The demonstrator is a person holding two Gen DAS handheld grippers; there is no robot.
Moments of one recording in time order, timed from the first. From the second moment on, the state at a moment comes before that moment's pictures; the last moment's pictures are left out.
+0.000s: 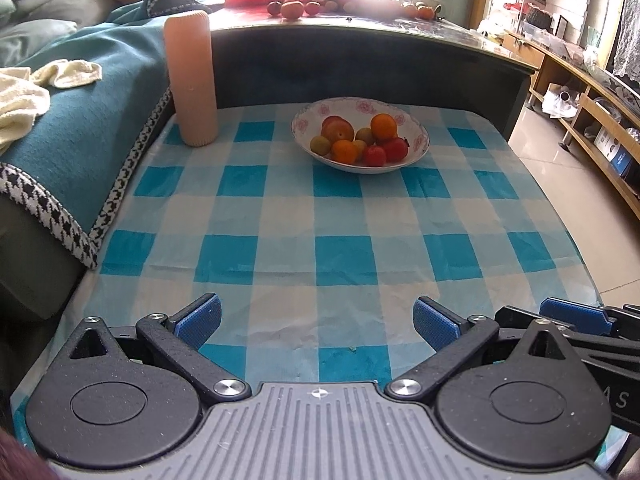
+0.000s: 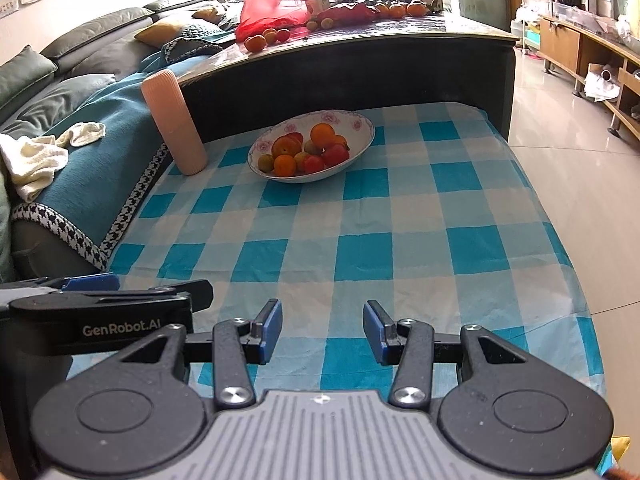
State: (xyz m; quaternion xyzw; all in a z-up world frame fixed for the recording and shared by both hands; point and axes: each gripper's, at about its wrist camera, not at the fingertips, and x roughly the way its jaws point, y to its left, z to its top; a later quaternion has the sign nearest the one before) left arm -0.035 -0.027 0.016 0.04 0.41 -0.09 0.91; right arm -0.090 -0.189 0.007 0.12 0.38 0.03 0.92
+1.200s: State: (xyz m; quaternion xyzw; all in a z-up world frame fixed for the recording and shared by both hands) left arm -0.037 -0.035 0.006 0.07 0.42 -0.08 0.90; right arm -0.090 -0.184 -0.004 0.09 0.41 -0.01 0.91
